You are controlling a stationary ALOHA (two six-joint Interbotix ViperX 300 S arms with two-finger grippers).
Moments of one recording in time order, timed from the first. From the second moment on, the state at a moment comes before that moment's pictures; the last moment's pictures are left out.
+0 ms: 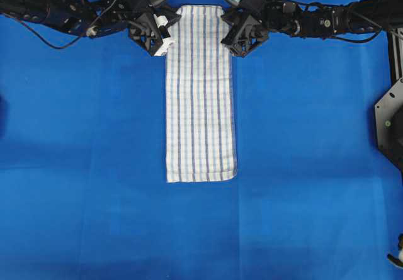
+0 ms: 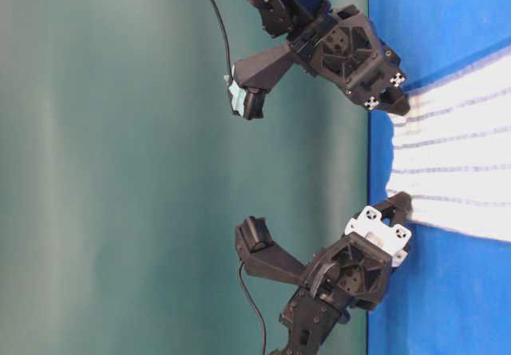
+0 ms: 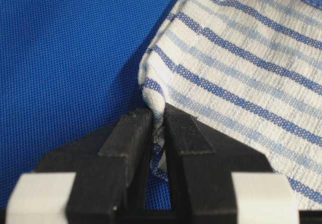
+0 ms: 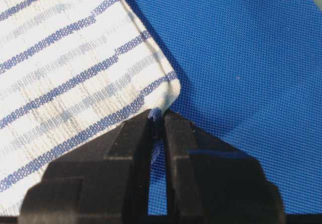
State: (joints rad) left arm 0.48 0.37 0.61 -0.06 -0.36 0.01; right arm -0.48 0.26 0.65 0.82 -0.21 -0.59
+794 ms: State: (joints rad) left arm 0.42 0.23 0.66 -0.06 -0.33 0.01; right arm -0.44 0.14 0.71 0.83 -0.20 -0.57
